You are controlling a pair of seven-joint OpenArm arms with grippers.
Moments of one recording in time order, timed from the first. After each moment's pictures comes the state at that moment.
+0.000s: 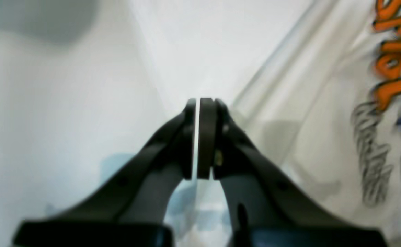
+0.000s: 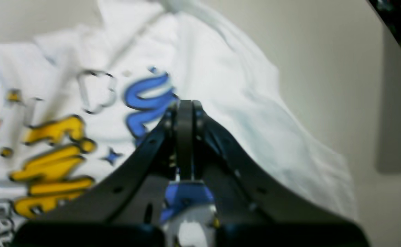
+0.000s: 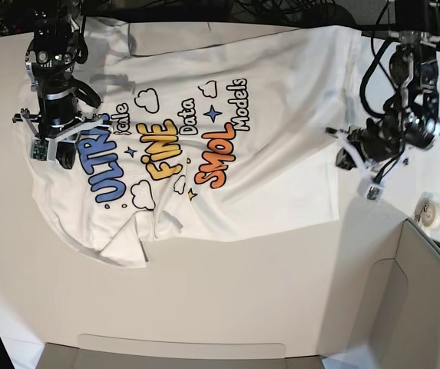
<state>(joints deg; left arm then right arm) -2.8 -26.3 -2.4 98.5 -36.4 -12.6 66.1 -18.2 11.5 7.8 117.2 10.9 -4.3 -33.7</state>
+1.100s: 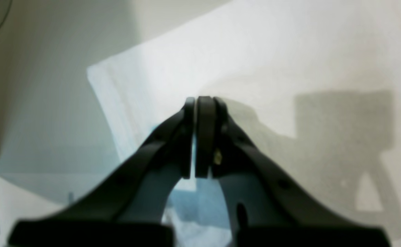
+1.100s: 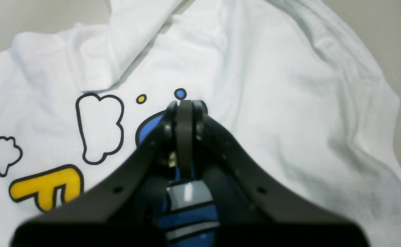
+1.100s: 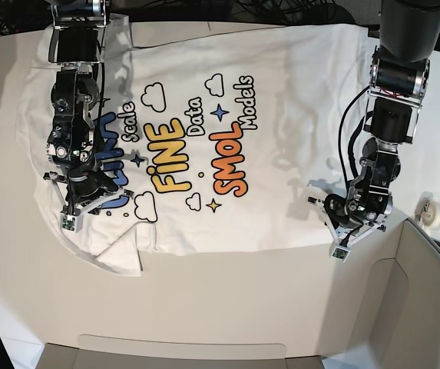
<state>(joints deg) -32.2 -20.4 17.2 49.1 -11.5 -12.3 38.2 9.1 7.6 4.8 88.4 10.7 -4.5 -44.0</state>
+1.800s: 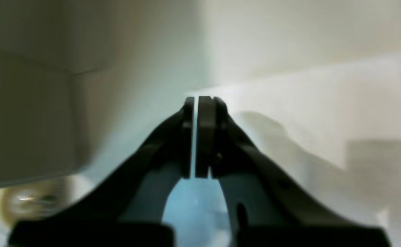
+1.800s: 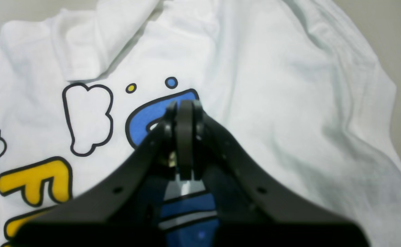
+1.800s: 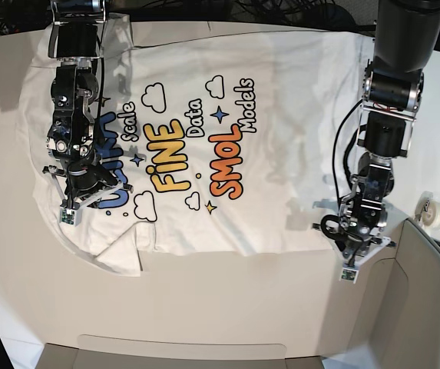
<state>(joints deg) -35.4 -20.0 16.7 51.4 -5.5 -0.6 35.3 6.8 7.6 4.9 90.4 10.5 -4.8 -44.0</state>
